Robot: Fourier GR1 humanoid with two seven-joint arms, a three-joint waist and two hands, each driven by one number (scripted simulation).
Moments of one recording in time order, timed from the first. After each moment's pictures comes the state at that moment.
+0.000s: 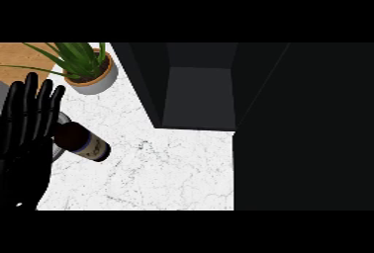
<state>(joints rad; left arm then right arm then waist) -0.03 0.07 -0.03 -2.10 0.01 0.00 -0.01 -0.02 -0.14 0.04 -2.10 -0.04 0.00 0.01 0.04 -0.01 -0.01</state>
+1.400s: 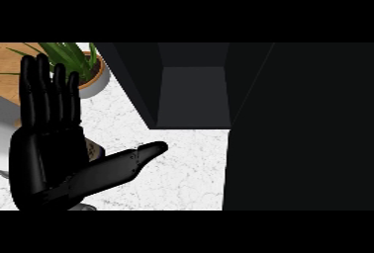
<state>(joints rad) -0.25 0.00 -0.29 -2.11 -0.28 0.65 0.43 0.13 -0.15 0.15 -2.42 -0.16 0.09 0.36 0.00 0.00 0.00</state>
